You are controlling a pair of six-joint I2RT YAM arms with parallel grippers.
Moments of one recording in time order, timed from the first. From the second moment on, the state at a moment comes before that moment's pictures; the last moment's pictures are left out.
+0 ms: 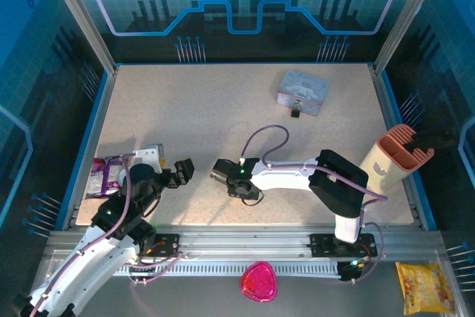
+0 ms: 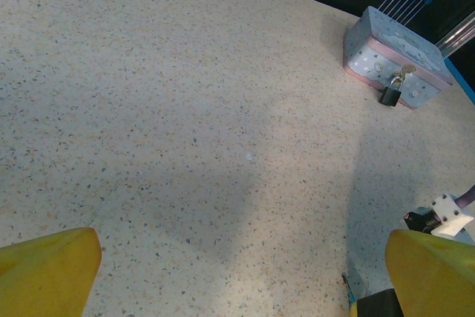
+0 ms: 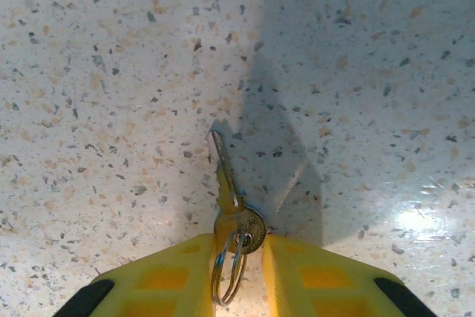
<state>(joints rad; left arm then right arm) -0.51 0.36 0.40 -0.48 -0.19 -0.56 1.11 1.85 1.14 -0.67 0.21 1.30</state>
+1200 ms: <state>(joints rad) -0.51 0.65 0.38 -0.35 -0.02 -0.78 1.10 1.53 0.63 -0.09 0.35 0.95</state>
